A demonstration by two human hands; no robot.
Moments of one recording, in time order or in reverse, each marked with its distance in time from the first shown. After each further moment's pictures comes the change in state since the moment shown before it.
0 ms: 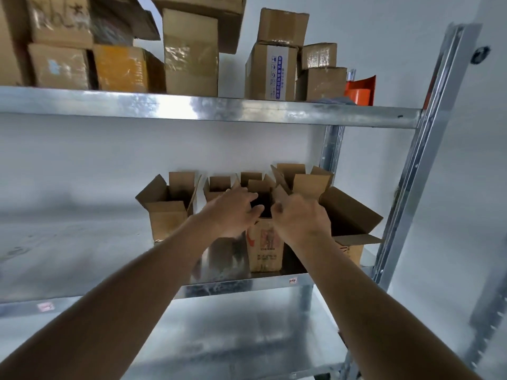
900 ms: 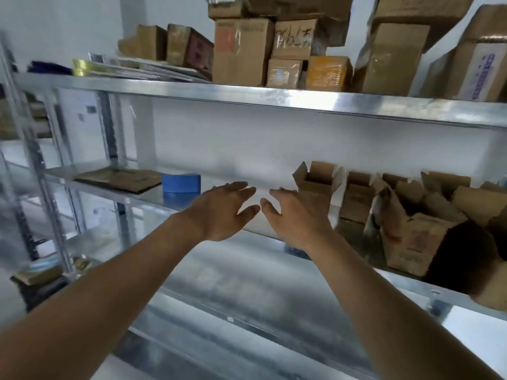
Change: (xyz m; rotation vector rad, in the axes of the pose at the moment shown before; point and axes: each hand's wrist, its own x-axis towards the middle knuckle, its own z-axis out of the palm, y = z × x) left_hand -0.313 -0.134 -0.085 0.198 0.163 -0.440; right_hand -0.161 -0.225 0.023 0.149 -0.245 -0.759
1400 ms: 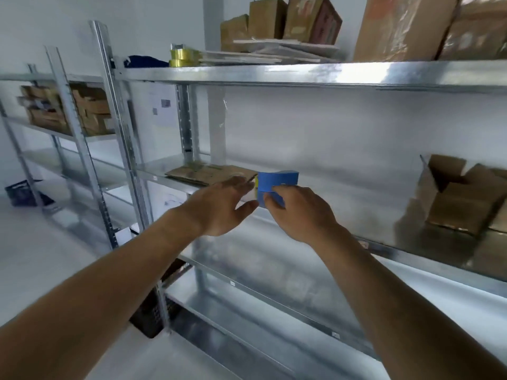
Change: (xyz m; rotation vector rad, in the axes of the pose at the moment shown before) left_hand -0.059 -0.316 -0.046 0.038 0.006 -0.066; right_hand 0.127 -0.260 0.140 0.192 -0.055 -0.024
